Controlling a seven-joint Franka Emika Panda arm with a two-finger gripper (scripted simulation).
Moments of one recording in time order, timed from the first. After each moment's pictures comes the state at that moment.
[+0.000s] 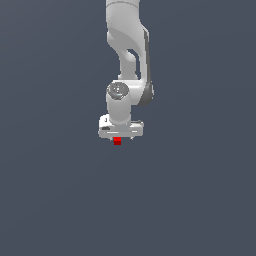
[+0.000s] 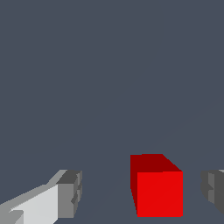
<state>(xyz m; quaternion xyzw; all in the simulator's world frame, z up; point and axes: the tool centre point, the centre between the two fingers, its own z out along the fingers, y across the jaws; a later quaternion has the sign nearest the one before) -0.055 -0.032 0.072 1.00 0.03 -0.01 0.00</state>
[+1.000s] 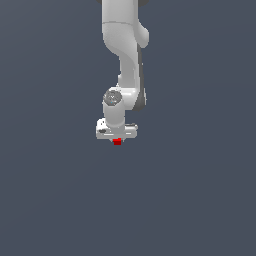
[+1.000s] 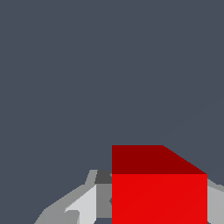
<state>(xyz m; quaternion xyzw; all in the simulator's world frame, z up) -0.081 -0.057 0.020 1.00 0.03 0.00 0.00</state>
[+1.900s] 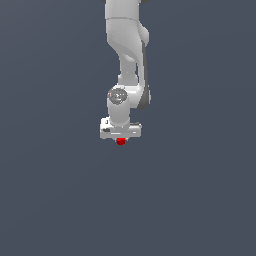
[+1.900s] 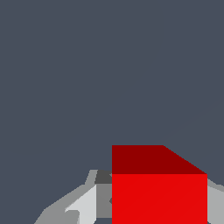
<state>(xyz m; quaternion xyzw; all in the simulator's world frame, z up) -0.078 -0.037 0.031 1.00 0.03 0.00 0.00</state>
